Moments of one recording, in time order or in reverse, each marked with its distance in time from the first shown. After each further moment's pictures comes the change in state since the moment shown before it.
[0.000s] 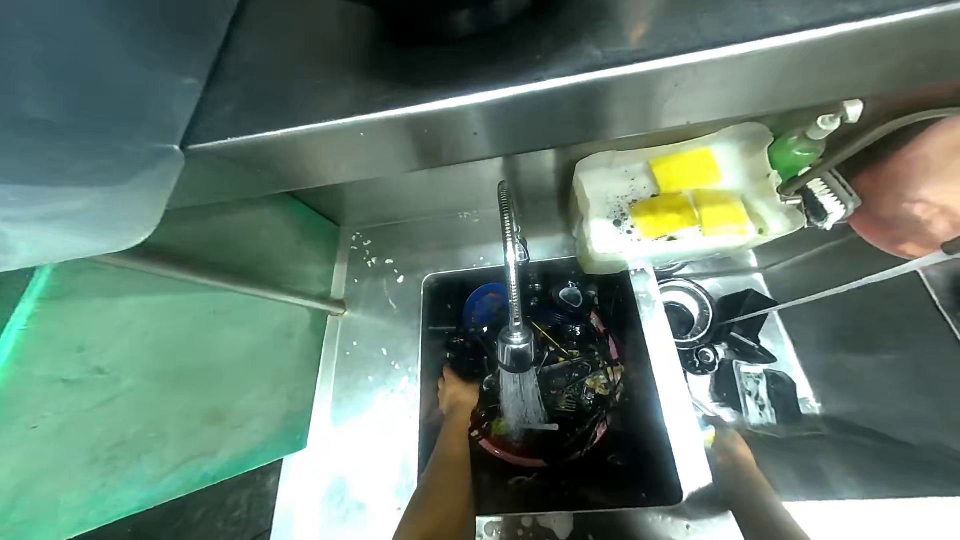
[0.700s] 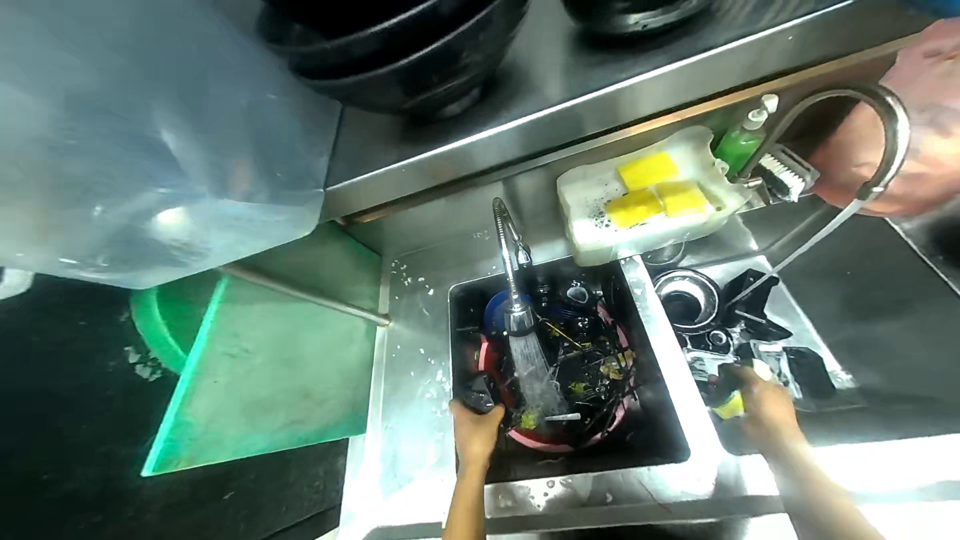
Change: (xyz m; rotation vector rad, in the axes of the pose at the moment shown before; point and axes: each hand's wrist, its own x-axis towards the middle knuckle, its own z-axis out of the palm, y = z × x) left_hand -0.148 -0.056 -0.057 -0.612 0.164 0.223; right_hand -0.061 -0.086 -0.016 0.239 -0.139 -0.094
